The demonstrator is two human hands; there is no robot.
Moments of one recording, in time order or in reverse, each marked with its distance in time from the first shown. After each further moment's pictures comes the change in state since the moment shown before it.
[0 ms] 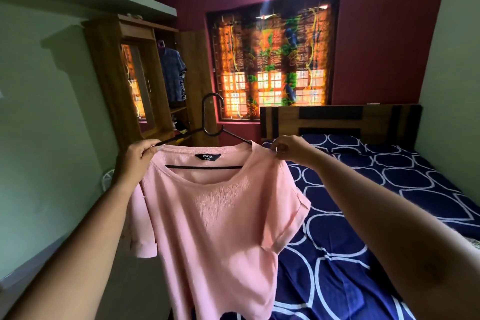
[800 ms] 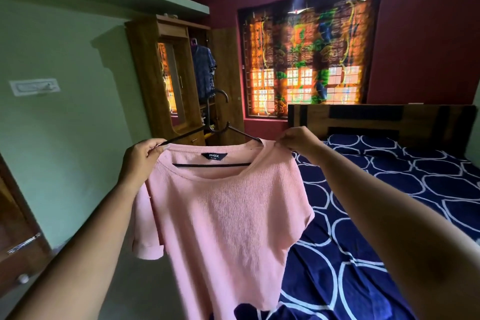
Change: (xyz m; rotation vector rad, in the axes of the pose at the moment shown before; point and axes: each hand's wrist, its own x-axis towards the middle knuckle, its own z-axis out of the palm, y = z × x) left_hand -0.025 -0.027 -0.052 0.010 0.023 -0.104; right_hand 0.021 -0.049 0.020 0.479 0.073 0.045
